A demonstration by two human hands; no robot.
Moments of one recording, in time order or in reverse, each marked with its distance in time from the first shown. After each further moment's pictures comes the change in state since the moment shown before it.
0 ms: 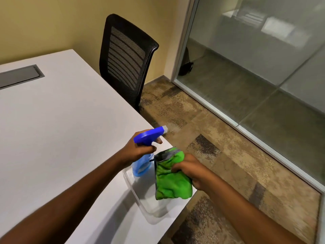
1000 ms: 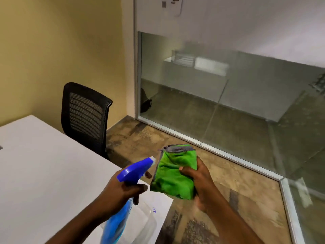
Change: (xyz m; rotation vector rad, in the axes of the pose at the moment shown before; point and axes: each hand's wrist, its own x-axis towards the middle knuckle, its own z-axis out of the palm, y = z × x) left_hand -0.074 0.201 0.102 0.134 -0.081 -0.026; right_hand -0.190 -0.045 -0.091 0.683 0.250 -0.495
